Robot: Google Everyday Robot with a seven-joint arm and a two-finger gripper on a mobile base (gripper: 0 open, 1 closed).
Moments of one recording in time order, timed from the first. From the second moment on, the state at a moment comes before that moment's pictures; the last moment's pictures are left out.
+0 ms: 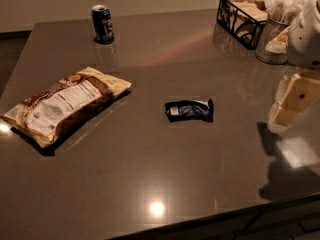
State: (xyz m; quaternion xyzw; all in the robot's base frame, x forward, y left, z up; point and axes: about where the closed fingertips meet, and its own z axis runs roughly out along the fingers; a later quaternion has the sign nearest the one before) arm 0.438 -0.217 0.976 -0.60 0.78 -0.03 0.16
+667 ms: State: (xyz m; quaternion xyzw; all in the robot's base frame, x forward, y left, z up) arm 0.443 -0.210 0.973 -0.60 0.78 -0.01 0.15
